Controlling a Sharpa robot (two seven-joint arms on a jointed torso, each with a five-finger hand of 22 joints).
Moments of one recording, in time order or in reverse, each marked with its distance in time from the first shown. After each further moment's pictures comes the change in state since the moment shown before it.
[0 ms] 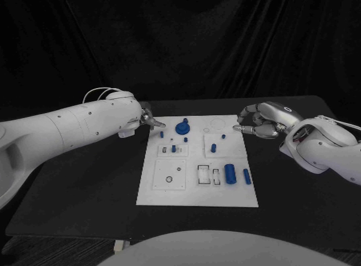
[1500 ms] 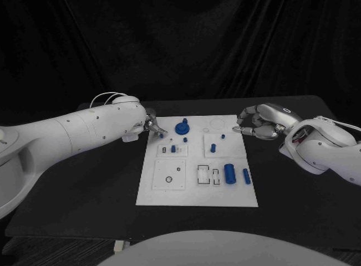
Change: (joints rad) left arm -0.028 0.040 0.000 -0.034 -0.005 0.062 0.029; left_hand 0.068 0.033 0.005 -0.032 0.107 0.002 0.009 -0.090 -0.050 0.000 0.014 -0.005 0.000 0.000 0.021 0.000 0.000 0.000 -0.033 0.021 -0.053 0.000; right arm -0.005 -0.001 0.000 -0.001 0.010 0.015 -0.001; right_hand 0.000 0.000 0.000 0.000 0.004 0.000 0.000 0.000 -0.003 0.000 0.007 0.000 0.001 0.000 0.000 0.000 0.000 0.000 0.000 0.000 0.000 0.000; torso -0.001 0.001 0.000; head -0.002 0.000
